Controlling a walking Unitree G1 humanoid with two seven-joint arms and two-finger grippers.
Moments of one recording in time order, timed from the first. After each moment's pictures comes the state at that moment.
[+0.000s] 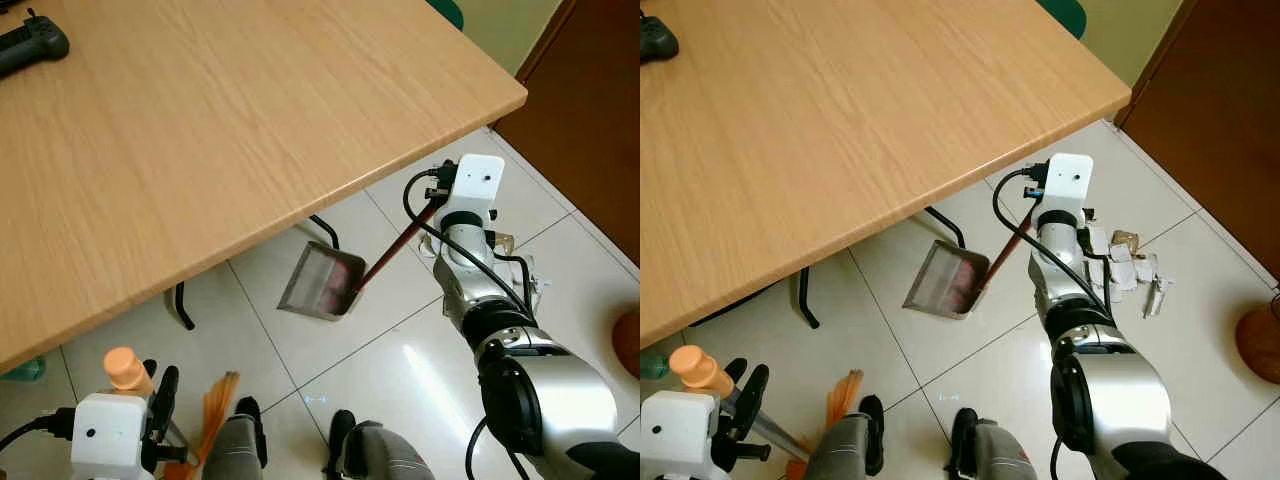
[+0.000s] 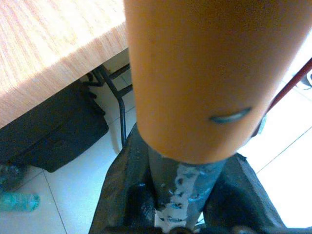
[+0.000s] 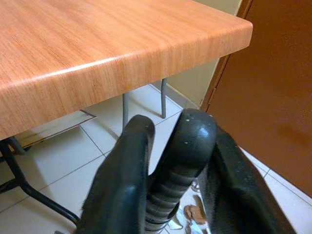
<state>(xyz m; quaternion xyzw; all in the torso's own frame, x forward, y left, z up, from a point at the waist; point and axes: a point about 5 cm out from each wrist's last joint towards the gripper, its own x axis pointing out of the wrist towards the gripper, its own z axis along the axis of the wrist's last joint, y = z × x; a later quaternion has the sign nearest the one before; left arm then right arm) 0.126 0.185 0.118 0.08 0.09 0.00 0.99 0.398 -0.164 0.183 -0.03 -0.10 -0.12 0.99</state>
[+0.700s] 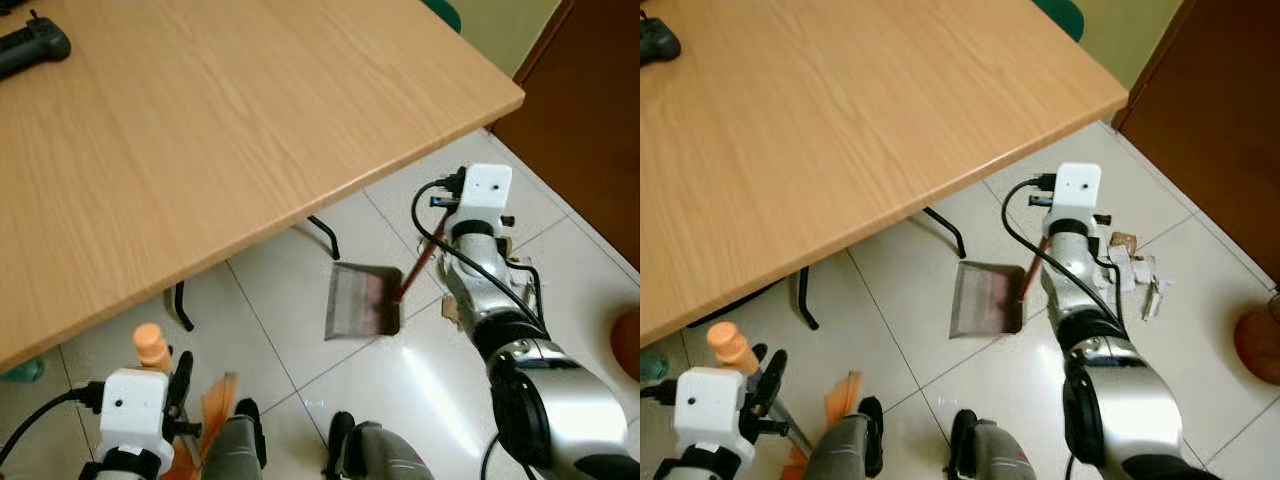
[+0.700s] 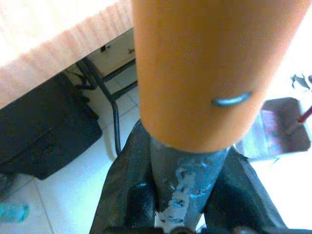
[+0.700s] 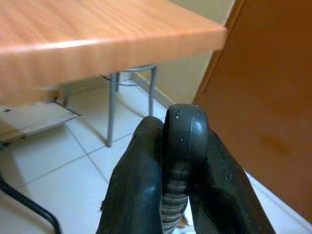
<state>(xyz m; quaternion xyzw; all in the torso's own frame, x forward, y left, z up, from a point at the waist) 0.158 0.180 0.103 0.07 0.08 -0.01 0.99 0.388 -0.185 0.171 -0.07 -0.11 -0.13 0.98</state>
